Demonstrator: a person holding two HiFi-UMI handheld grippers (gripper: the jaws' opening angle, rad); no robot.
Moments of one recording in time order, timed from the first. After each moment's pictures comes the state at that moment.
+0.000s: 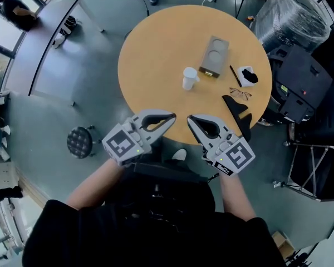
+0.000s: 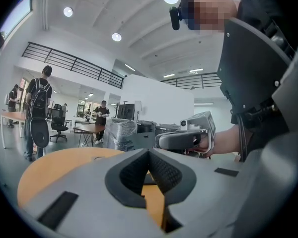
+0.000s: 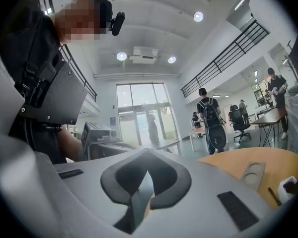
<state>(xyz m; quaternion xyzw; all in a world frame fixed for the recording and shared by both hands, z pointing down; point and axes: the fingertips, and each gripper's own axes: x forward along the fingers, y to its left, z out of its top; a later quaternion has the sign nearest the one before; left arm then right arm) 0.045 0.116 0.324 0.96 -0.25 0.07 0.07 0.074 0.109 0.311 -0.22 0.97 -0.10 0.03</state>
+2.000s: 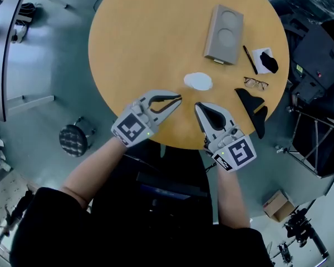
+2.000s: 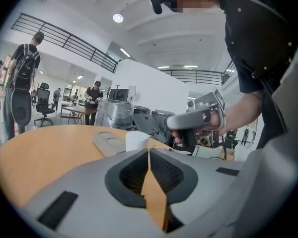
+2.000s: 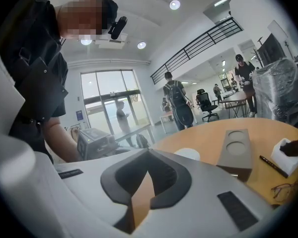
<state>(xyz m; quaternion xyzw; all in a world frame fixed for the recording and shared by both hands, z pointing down) -0.007 -0.155 0.591 0.97 -0.15 0.12 0.12 0.024 -0.154 0.544 -0.37 0.91 -0.20 -0.04</state>
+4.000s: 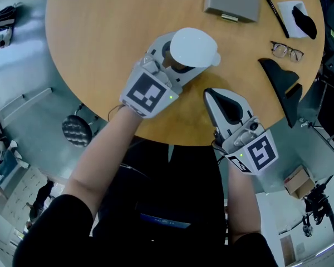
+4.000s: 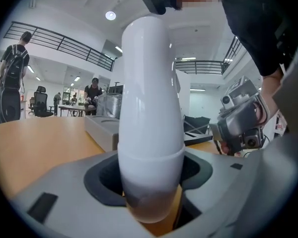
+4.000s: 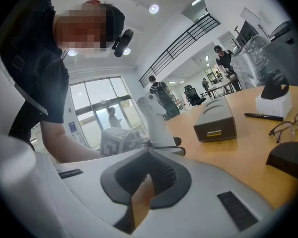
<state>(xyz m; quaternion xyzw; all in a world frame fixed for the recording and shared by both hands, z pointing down) 0.114 -0.218 0.797 0.97 -0.16 0.14 0.07 0.098 -0.143 0.748 -0.40 0.88 -0.25 0.00</state>
